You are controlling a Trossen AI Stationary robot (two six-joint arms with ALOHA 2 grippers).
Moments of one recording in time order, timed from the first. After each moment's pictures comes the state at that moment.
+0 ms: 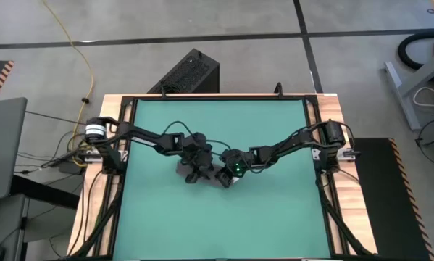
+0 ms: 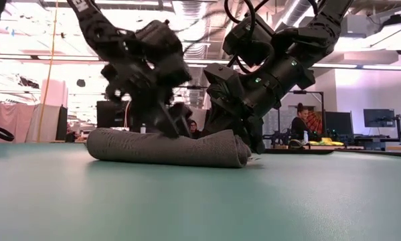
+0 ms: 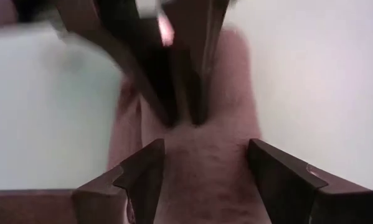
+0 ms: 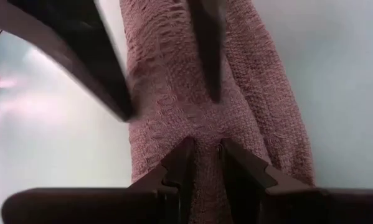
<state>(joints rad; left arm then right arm) 0.14 1.75 0.84 0.14 0.45 0.23 0.06 1.93 0.91 0.23 -0.05 0.72</state>
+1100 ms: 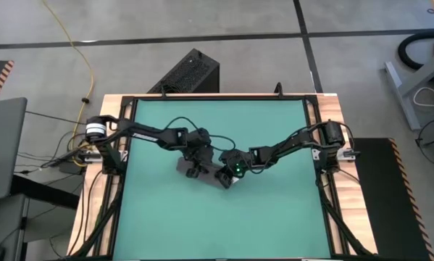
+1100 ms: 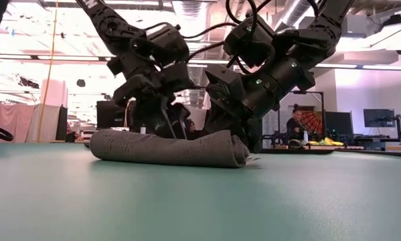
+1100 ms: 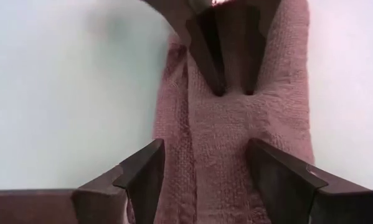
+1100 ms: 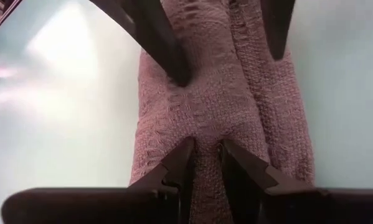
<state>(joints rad) 0.18 1.76 0.94 -0.10 0.34 0.32 0.06 1.93 0.91 0.27 -0.05 0.65</state>
